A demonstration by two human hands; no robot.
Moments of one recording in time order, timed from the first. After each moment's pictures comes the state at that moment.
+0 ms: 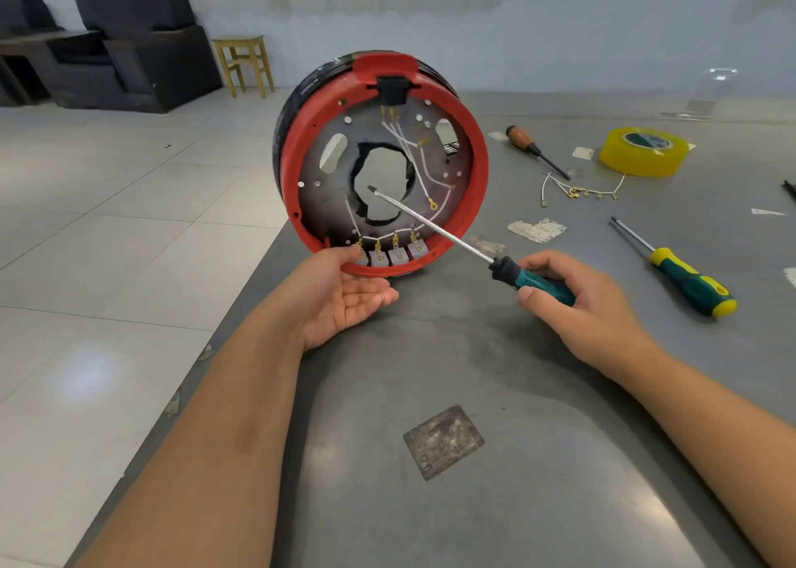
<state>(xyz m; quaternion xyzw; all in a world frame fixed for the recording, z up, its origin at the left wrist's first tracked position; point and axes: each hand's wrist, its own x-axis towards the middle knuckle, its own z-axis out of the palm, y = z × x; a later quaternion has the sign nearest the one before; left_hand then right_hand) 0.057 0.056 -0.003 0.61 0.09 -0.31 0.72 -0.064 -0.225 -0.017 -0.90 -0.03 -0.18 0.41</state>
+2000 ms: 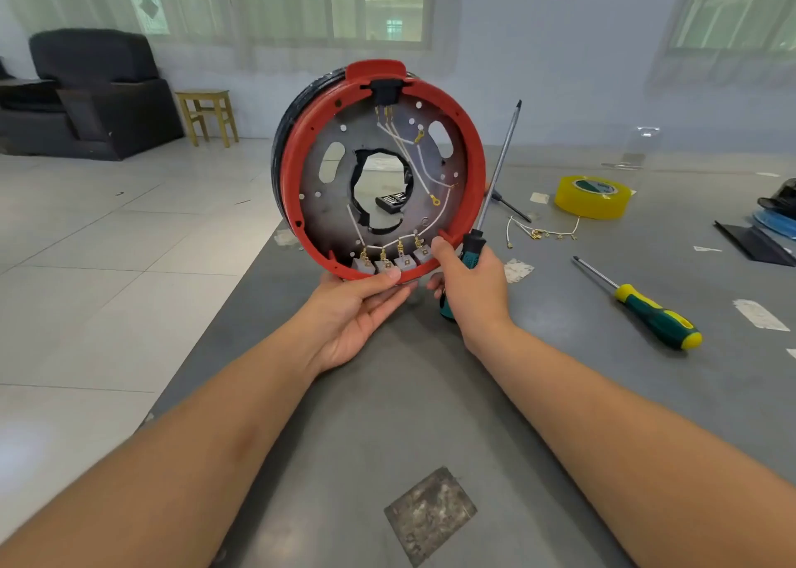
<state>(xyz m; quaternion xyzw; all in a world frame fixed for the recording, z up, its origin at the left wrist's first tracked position) 0.091 -0.003 -0.021 0.43 -0.07 -0.26 0.86 0.057 -0.165 -0.027 -0.66 0.13 -0.30 0.67</state>
